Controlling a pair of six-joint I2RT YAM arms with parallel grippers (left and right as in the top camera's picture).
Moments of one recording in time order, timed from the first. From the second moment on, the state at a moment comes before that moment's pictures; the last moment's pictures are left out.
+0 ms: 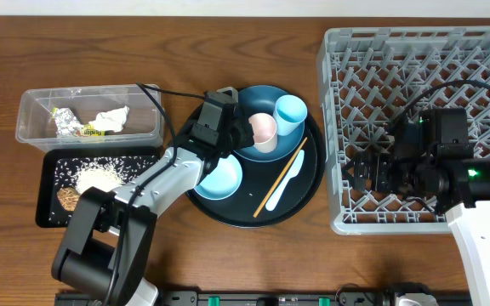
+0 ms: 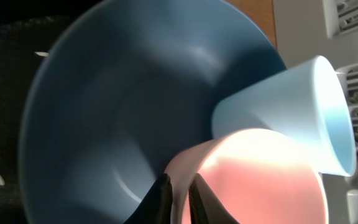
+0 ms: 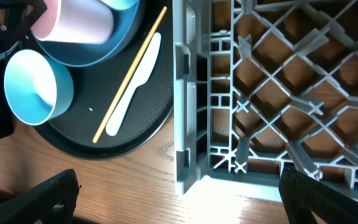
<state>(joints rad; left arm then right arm) -0.43 1.72 0.94 -0.03 0.18 -0.64 0.05 1.17 1.10 -1.13 -0.32 0.17</state>
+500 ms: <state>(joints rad) -0.37 1.40 0.94 -0.18 0.21 -0.65 0.05 1.17 1.10 -1.09 -0.51 0.05</state>
